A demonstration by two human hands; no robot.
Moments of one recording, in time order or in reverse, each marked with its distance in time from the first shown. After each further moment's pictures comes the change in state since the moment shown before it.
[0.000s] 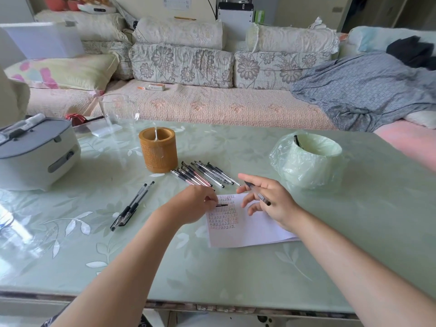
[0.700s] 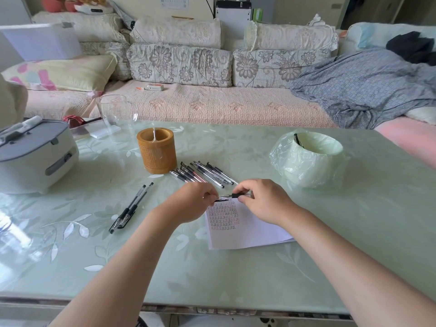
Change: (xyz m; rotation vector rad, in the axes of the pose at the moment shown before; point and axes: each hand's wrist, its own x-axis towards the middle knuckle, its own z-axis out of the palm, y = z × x) left_hand 0.002 0.002 -0.004 -0.048 0.047 -0.007; right_hand 0.011 0.000 0.000 -1.122 0.071 -0.215
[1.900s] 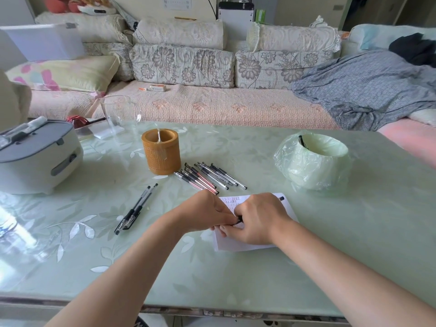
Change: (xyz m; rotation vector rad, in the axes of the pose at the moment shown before) left_hand -0.028 0.023 -0.005 -0.380 -0.227 -0.060; right_hand -0.014 -0.021 0.027 -0.513 0.016 -0.256
